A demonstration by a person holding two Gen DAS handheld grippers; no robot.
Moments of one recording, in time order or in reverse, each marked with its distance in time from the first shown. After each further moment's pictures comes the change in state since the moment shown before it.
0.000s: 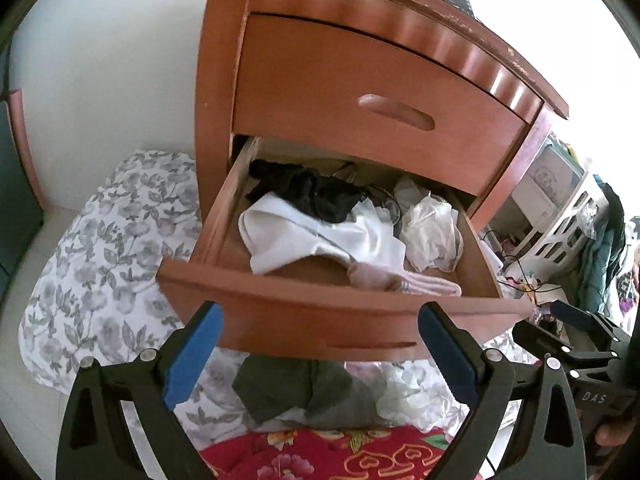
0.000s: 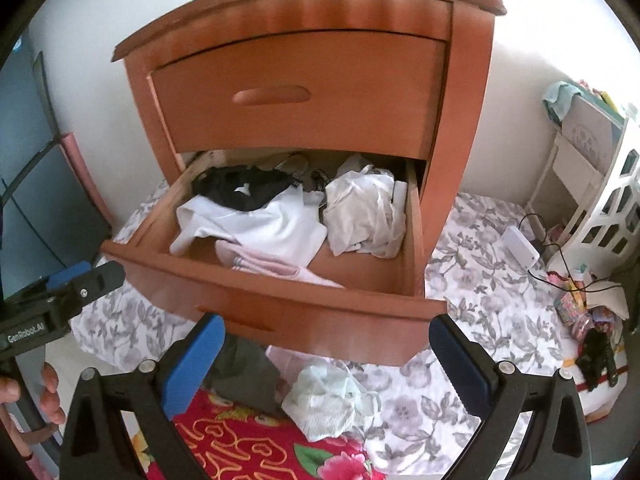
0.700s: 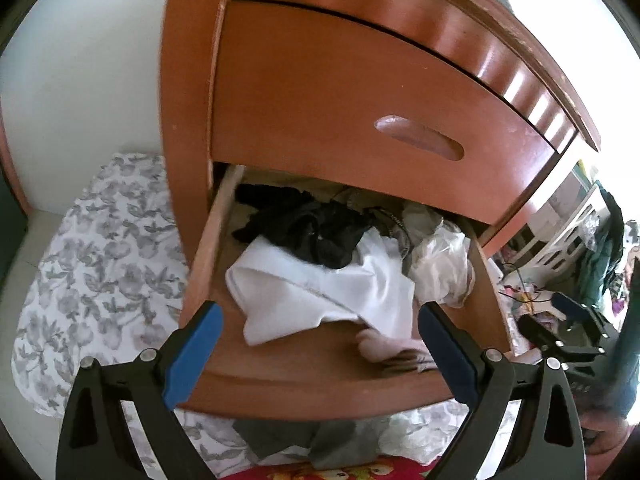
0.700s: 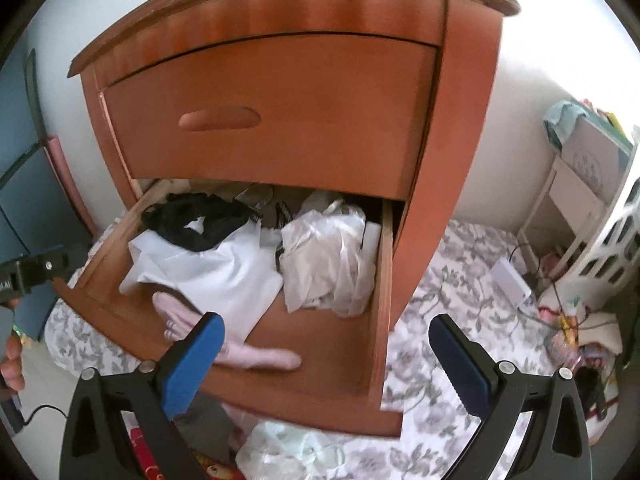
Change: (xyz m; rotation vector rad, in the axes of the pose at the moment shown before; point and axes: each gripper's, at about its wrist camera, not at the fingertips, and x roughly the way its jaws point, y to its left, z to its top) left arm 0.052 0.015 0.067 -0.004 0.077 -0.051; right arm 0.044 -0.030 0.050 -0.047 -0.050 -0.055
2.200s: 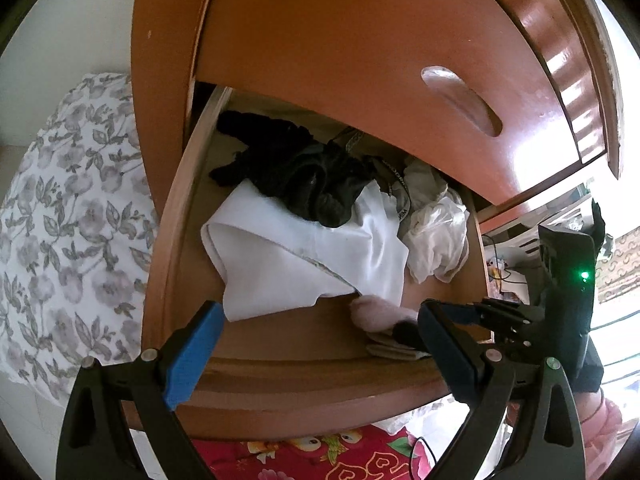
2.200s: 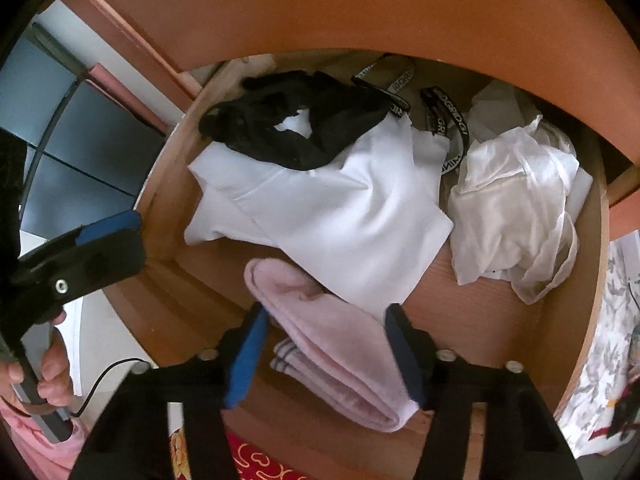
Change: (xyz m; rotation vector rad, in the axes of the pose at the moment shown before) left arm 0.046 0.027 0.011 -0.124 0.270 -0.129; right arm 0.114 0.074 0.025 -0.049 0.533 0.369
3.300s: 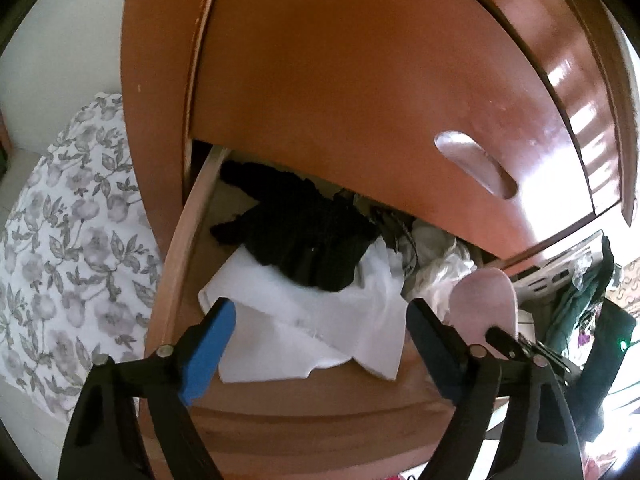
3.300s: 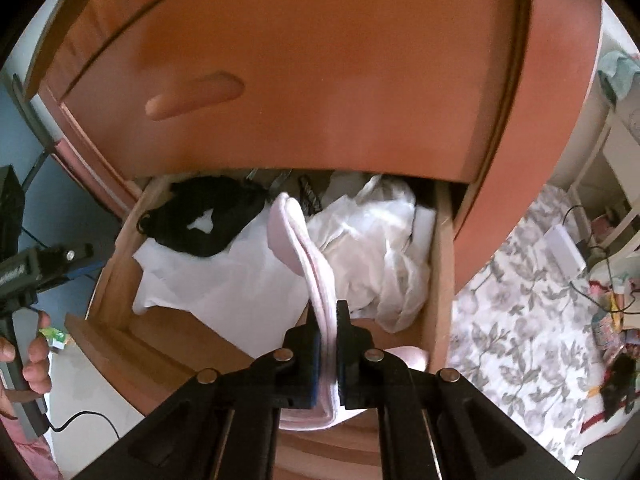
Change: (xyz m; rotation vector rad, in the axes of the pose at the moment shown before) left arm 0.005 -0.008 0.036 -0.046 -0.120 0.046; right arm -0.079 -0.058 -0.030 0.117 -0.346 -0.191
